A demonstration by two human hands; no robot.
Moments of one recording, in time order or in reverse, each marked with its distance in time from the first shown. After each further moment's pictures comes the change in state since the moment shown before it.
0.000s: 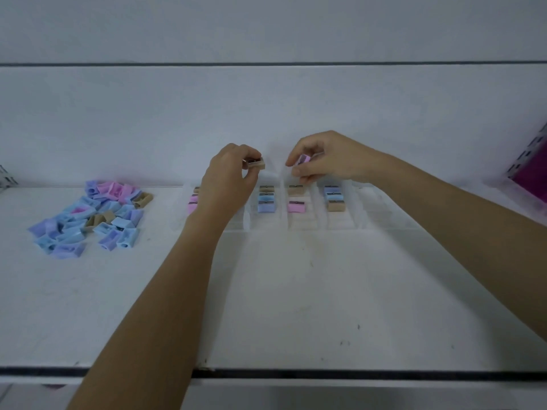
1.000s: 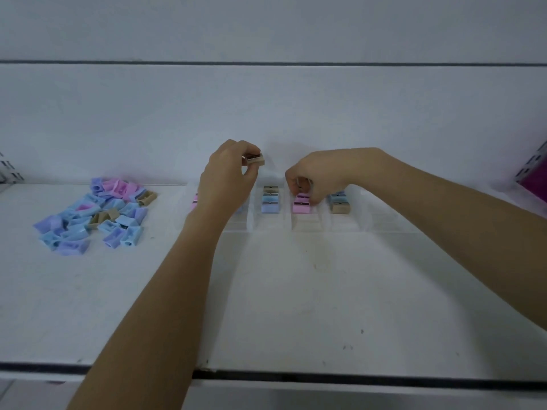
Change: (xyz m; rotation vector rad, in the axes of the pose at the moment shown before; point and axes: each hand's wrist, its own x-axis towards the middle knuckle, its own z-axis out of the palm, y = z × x) left_hand 0.003 -0.005 -0.004 0.008 0.041 -0.011; right_hand 0.025 -0.007 0.012 -0.935 -0.394 0.015
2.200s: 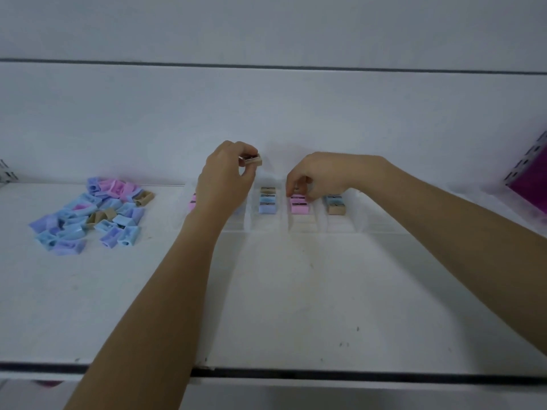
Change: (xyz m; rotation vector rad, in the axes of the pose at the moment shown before) left_hand -0.002 0.002 -0.001 -0.032 0.015 -0.022; right_hand -0.008 0.003 0.004 0.110 0.088 0.008
